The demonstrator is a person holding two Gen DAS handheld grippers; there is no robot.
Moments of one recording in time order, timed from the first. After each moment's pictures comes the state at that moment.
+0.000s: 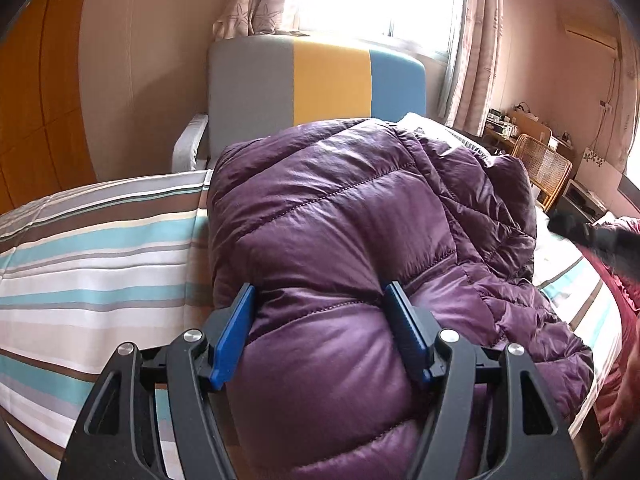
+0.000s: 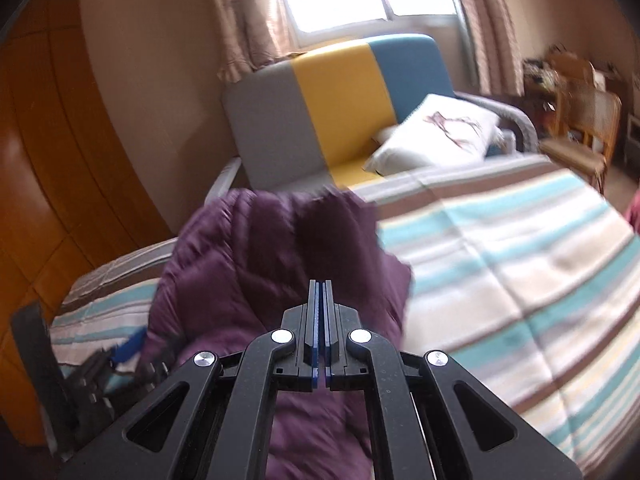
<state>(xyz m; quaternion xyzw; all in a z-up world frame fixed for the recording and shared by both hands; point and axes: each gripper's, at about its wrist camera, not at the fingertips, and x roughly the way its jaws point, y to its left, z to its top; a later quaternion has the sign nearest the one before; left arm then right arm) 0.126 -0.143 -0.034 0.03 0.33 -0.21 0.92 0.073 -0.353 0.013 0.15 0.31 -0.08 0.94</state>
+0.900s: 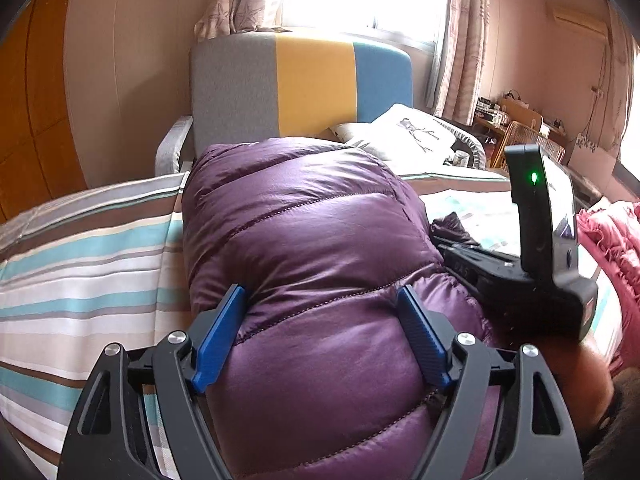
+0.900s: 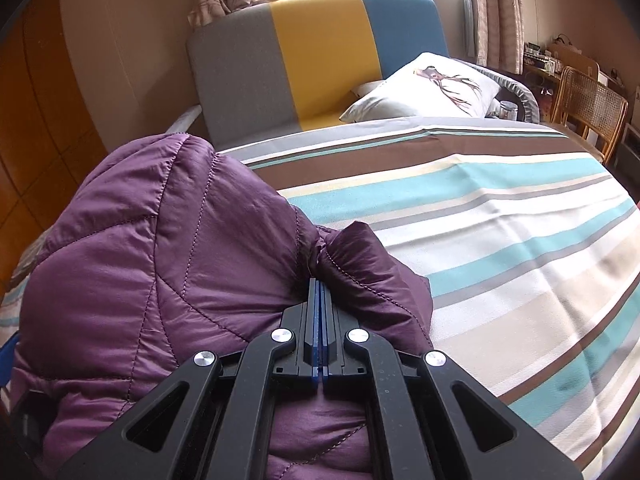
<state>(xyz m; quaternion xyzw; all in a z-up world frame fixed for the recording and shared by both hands) 0.122 -0.164 -0.032 0.04 0.34 -0.22 0.91 0.151 -0.383 -0.083 0.13 0.39 -0.12 0.91</state>
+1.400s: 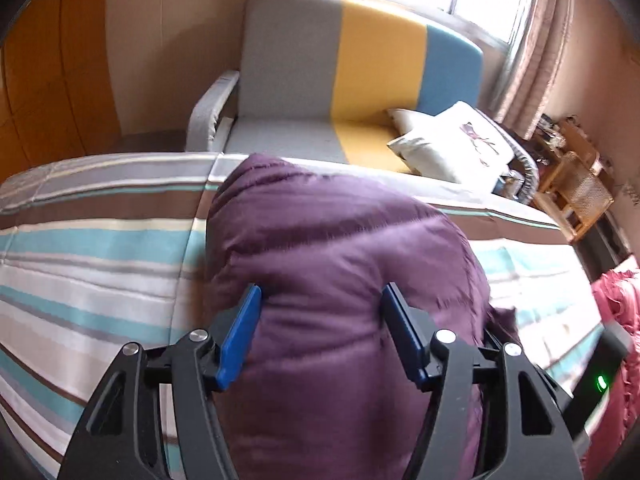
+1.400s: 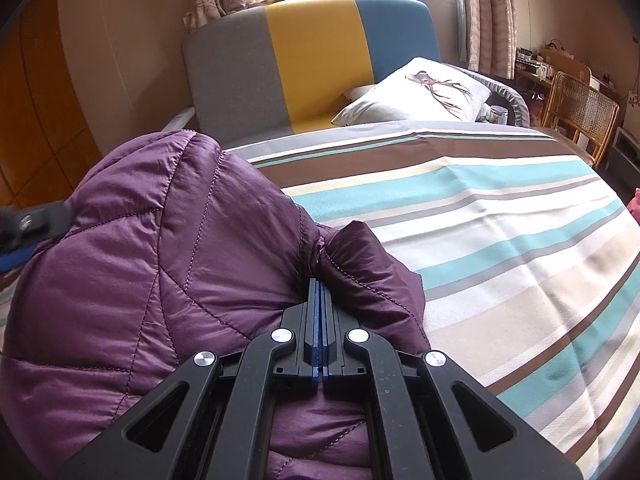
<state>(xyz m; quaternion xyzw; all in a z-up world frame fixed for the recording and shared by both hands) 0.229 -0.184 -0.015 0.00 0.42 -0.12 0.90 0.145 -0.378 -0.081 0.12 0.39 -0.13 0.91</state>
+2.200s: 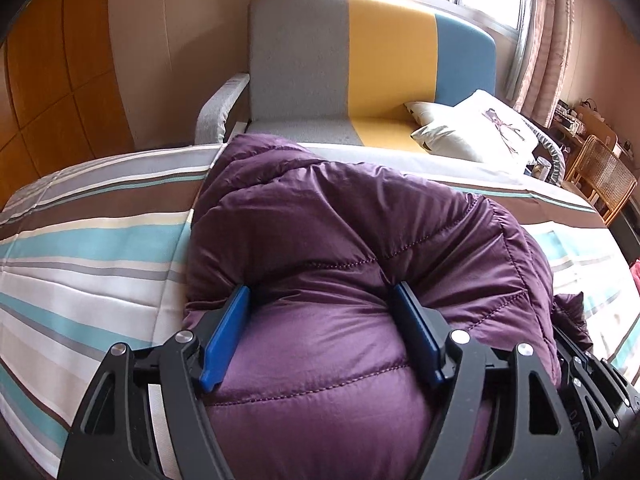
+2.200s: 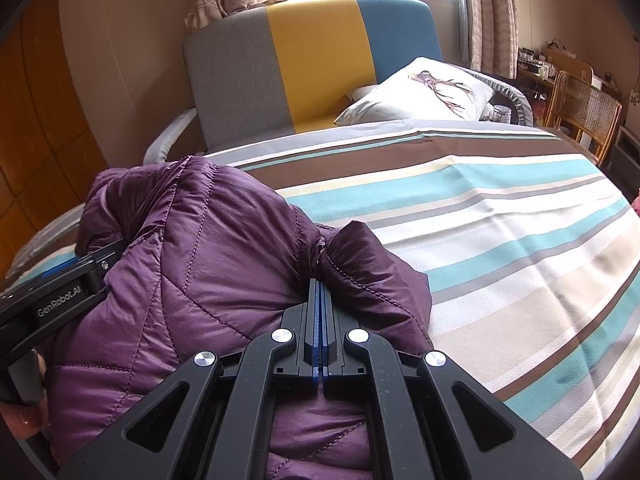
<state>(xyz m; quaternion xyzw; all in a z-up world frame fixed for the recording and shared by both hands) 0.240 -0.191 -0.065 0.02 0.40 -0.10 0.91 0.151 -0.380 -0.085 0.13 0.38 -0.12 0.91</state>
